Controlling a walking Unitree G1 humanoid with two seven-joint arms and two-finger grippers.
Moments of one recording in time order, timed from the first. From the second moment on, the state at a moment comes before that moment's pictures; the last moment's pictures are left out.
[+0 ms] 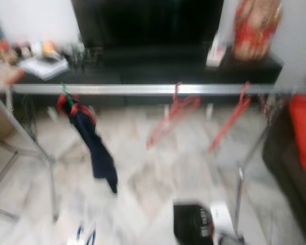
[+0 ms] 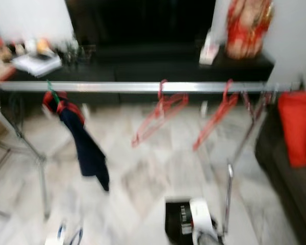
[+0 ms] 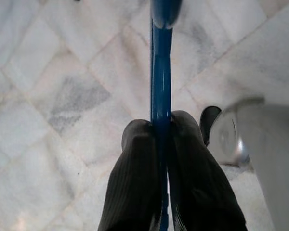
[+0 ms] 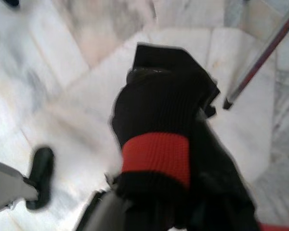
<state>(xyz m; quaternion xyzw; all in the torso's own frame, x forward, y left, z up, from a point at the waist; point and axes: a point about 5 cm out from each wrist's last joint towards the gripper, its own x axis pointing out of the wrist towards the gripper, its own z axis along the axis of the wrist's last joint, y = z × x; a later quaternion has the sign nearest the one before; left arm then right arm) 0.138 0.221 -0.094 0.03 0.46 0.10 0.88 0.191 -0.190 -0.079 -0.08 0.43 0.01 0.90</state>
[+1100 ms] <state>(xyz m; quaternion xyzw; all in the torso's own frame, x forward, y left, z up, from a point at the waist) 0.148 0.221 -0.090 0.03 0.45 0.10 0.89 0.188 -0.179 -0.082 -0.07 0.44 0.02 0.90</state>
